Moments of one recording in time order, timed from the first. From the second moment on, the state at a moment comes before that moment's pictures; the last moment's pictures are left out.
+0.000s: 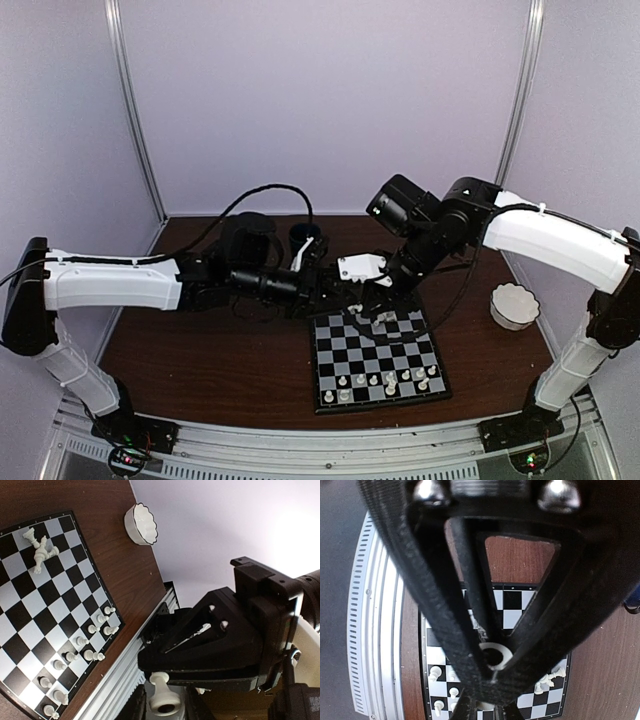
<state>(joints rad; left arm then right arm) -1.00 1.54 1.06 0.12 0.55 -1.06 0.96 1.61 1.60 -1.11 -0.25 -0.65</state>
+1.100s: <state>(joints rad) -1.00 1.48 0.90 0.54 0.48 -0.93 0.49 1.42 1.23 -0.51 -1.11 0.15</state>
